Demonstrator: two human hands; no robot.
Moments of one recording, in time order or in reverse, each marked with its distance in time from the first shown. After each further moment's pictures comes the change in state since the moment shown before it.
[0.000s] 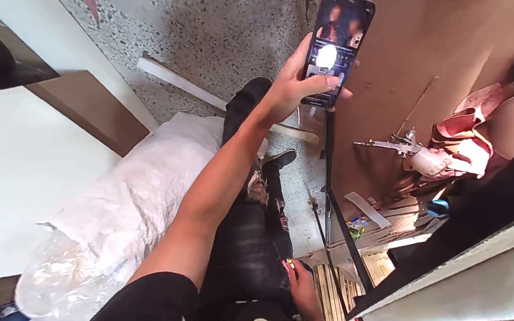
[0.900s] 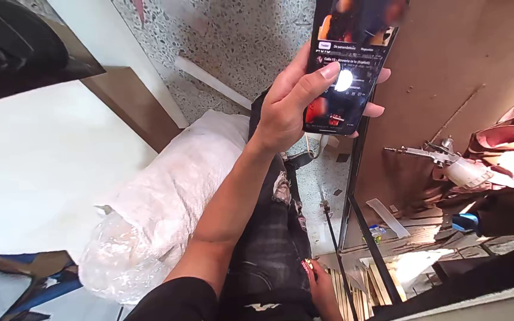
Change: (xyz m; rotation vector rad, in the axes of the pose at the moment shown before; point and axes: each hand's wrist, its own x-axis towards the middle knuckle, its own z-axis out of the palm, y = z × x) left_hand -0.081 0.091 0.016 -0.136 0.121 0.139; right_hand 0.002 -0.019 0.011 -0.109 0.012 -0.023
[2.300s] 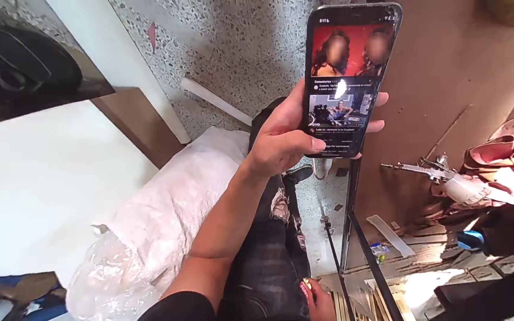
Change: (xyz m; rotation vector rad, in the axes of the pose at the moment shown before) left_hand -0.004 0.009 0.002 -0.061 -0.117 -0.041; right_hand 0.007 -0.007 -0.005 -0.016 -0.060 0.053
